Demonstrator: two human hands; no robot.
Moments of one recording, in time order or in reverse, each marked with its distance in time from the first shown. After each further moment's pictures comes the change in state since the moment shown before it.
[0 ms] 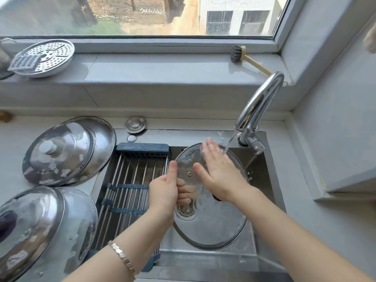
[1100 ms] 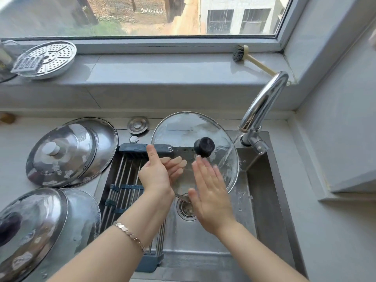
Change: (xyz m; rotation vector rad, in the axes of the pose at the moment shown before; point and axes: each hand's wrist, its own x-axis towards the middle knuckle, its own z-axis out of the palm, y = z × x) left_hand 0.022 0.034 0.002 -0.351 0.212 0.003; right_hand -0.018 -0.016 0.072 0.073 0.502 -0.157
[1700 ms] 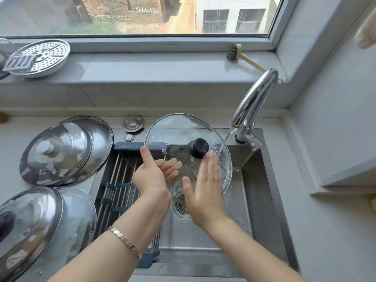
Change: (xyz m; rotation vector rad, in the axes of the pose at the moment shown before) left_hand -0.015 -0.006 -0.006 -0.016 0.030 0.033; right_hand 0.002 -0.023 -0.018 0.150 -0.155 0.397
